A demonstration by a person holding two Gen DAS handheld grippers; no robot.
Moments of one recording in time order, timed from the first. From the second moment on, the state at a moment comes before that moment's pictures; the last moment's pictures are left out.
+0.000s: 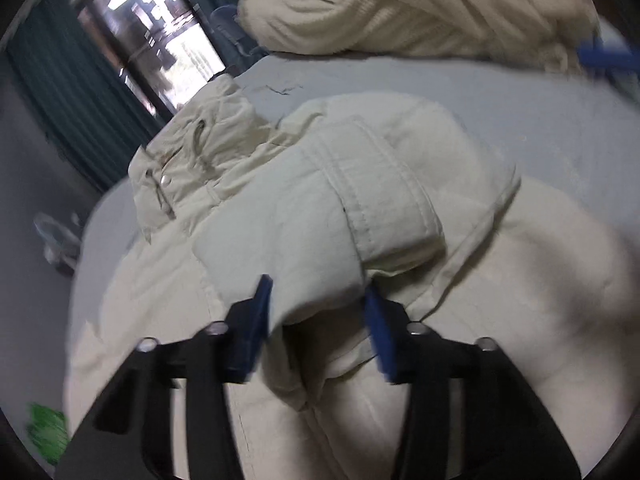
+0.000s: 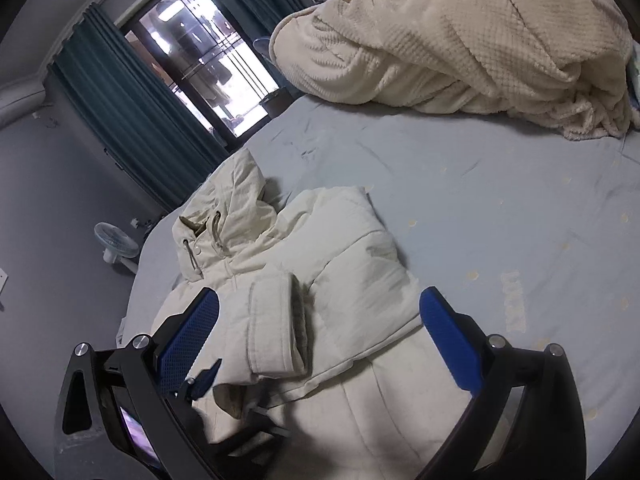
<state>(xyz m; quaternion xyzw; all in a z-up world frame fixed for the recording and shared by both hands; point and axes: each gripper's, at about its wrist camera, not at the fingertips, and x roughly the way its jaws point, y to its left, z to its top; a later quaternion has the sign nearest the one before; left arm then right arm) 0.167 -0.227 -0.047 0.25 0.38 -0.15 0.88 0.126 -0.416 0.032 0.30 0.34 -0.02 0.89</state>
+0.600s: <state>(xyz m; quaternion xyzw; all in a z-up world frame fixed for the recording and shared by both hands) 0.160 0.018 -0.041 -0.03 0.44 -0.02 0.90 0.154 -0.333 -0.004 0.17 0.40 0.04 0.90</state>
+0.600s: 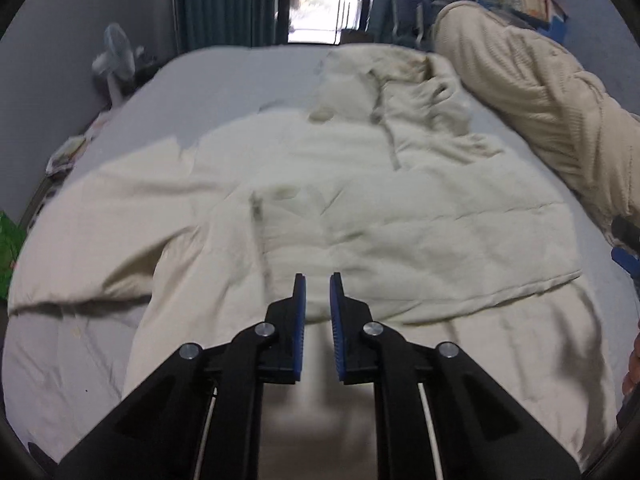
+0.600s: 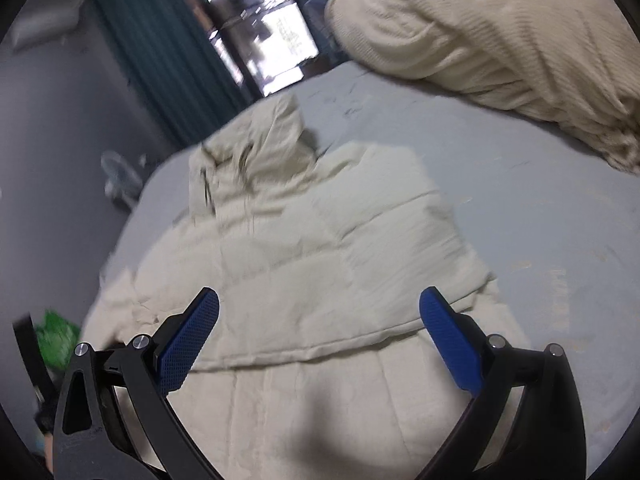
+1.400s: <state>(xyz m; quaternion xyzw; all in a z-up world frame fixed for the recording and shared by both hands) 0.180 0.021 -0.052 -0.04 0.45 -0.02 0.89 0.194 -0.312 -0.086 0.04 0.47 0.02 0.88</state>
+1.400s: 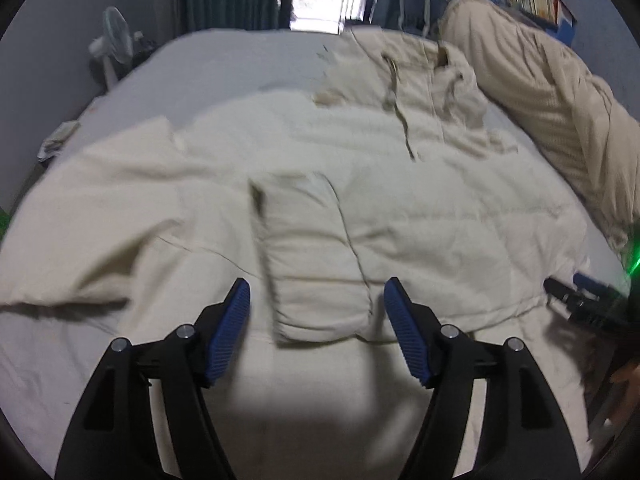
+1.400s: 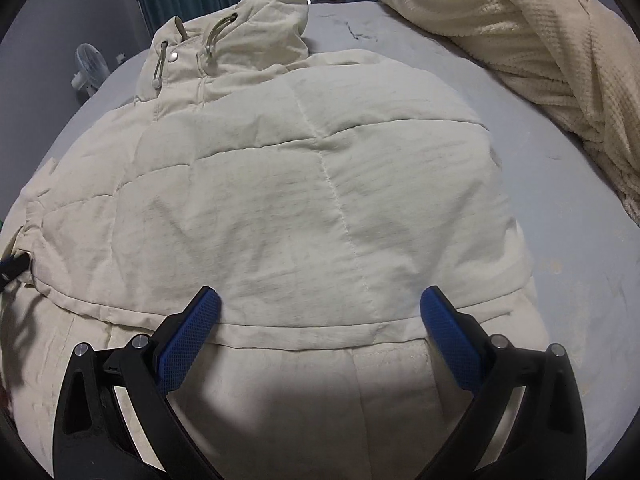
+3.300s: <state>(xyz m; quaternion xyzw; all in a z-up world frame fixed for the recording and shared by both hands) 0.122 0.128 0.138 -0.05 0.19 -0.02 0.98 0.127 -0.243 0.002 0.05 0.38 0.12 0.92</state>
